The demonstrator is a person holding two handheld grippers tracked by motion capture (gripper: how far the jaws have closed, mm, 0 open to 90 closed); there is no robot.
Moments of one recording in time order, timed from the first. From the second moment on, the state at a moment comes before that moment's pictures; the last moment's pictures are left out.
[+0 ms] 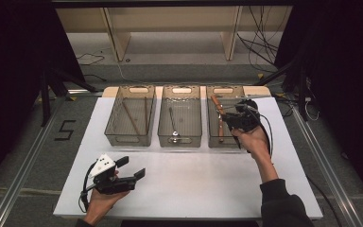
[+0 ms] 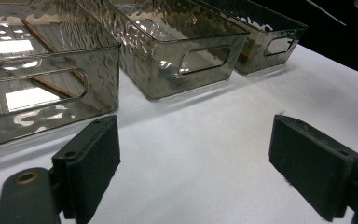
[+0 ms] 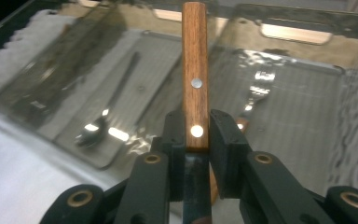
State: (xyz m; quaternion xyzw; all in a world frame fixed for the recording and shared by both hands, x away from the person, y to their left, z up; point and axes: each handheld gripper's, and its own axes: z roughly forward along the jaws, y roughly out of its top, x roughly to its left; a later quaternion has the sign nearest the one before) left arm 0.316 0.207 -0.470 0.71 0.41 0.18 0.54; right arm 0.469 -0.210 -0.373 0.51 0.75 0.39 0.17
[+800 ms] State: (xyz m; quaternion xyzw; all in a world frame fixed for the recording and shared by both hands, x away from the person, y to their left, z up) left arm 0.316 0.207 -0.470 0.71 0.41 0.18 0.54; right arm 0.524 -0.207 -0.382 0.56 0.73 0.36 0.17
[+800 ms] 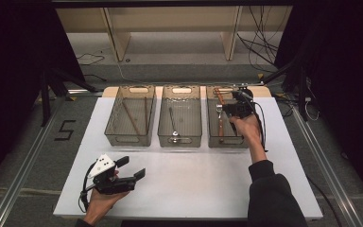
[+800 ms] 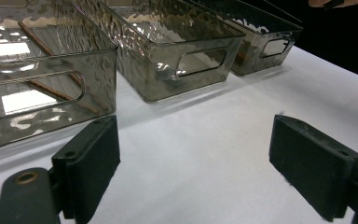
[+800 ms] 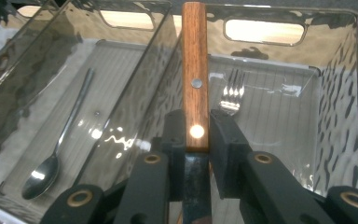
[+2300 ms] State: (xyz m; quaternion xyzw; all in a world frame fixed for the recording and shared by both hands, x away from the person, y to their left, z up) left arm 0.316 0.205 -0.470 0.71 0.41 0.17 0.54; right arm 0.550 -0.196 -0.392 0.59 0.71 0.35 0.17
